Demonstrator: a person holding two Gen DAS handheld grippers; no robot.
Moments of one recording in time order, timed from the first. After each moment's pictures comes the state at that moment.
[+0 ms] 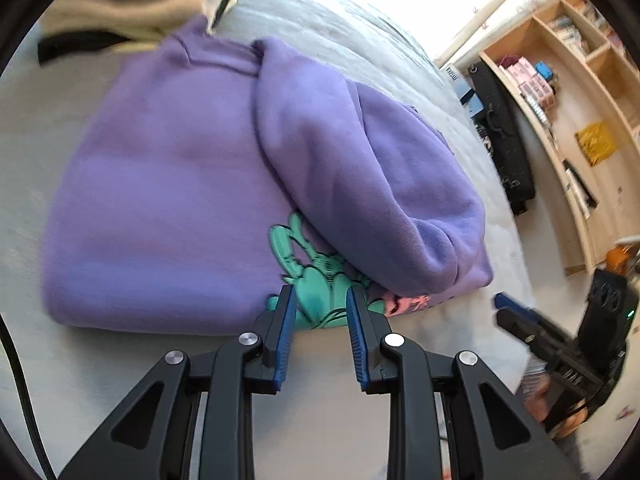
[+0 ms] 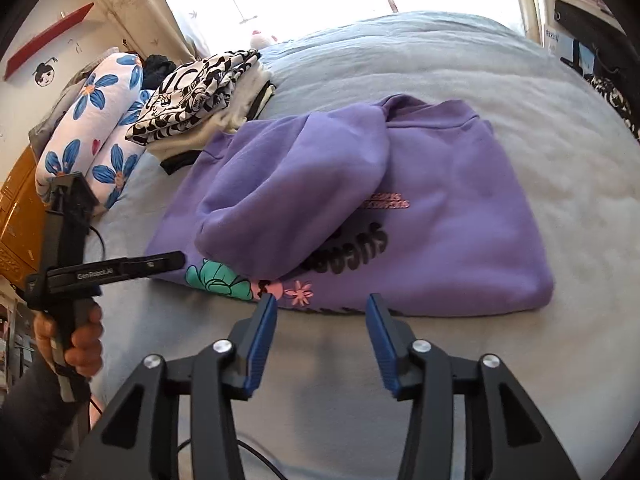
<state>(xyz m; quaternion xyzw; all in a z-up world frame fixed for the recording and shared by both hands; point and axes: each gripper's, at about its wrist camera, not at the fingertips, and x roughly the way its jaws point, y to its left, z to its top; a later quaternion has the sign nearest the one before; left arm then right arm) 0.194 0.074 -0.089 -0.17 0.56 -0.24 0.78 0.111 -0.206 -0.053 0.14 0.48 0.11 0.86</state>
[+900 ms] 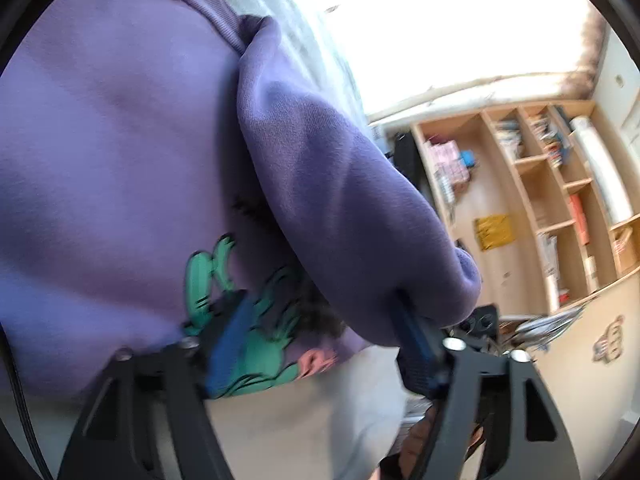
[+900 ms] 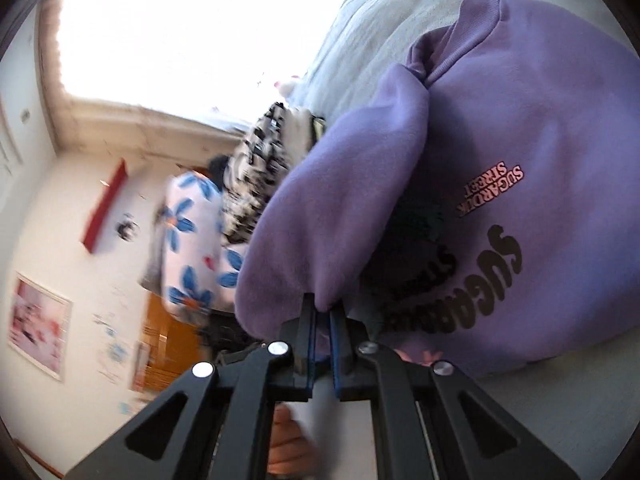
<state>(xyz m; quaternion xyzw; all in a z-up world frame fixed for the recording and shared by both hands) 0.225 0.063 -0.159 -0.43 0.47 -0.35 0.69 0.162 -0.236 -0.101 0.51 0.39 0.24 0.73</state>
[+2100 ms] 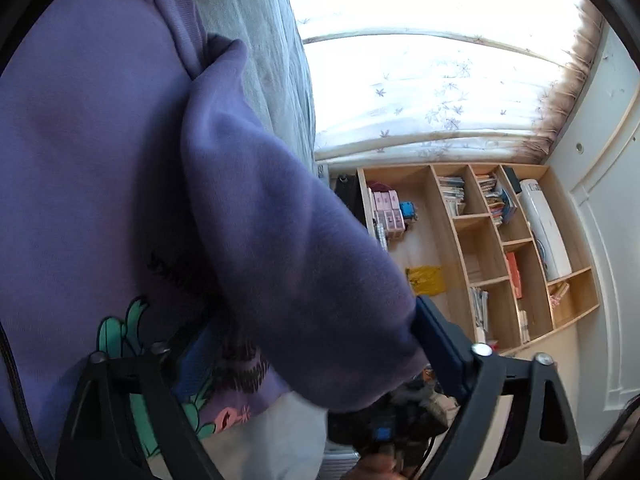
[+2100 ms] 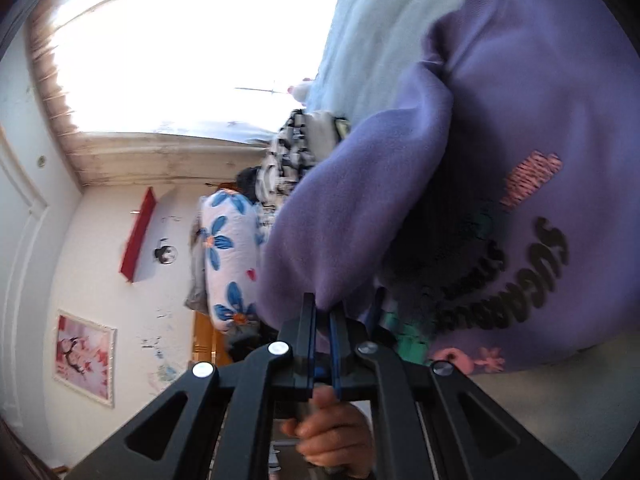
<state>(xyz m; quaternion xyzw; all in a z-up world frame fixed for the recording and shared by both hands) 0.244 0.074 -0.165 -0.54 0.39 -0.37 0.65 0.171 -0.235 -0.110 0.56 0.39 0.24 0.69</state>
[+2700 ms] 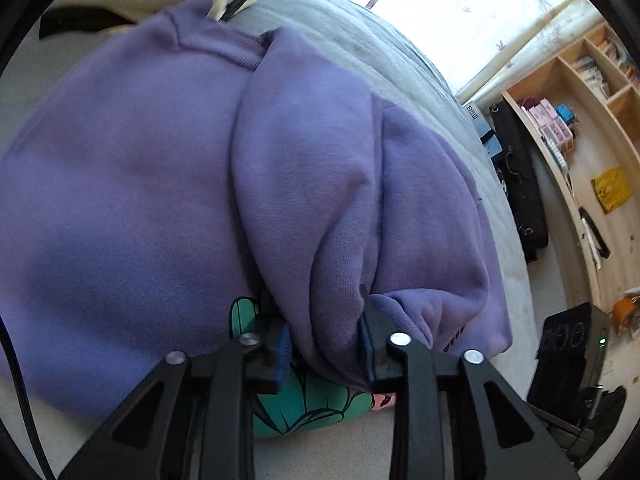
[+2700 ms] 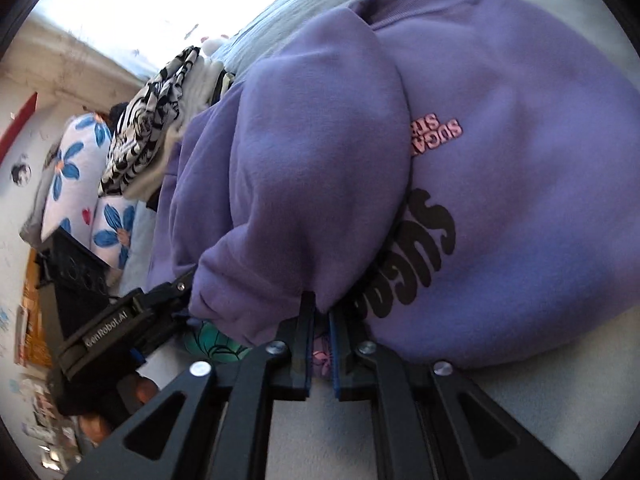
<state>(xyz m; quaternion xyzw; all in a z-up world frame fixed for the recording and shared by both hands) 0.221 0.017 -0.141 -0.20 0.52 -0.19 0.81 0.169 -0.193 -0.134 0.30 0.51 0.10 0.80</state>
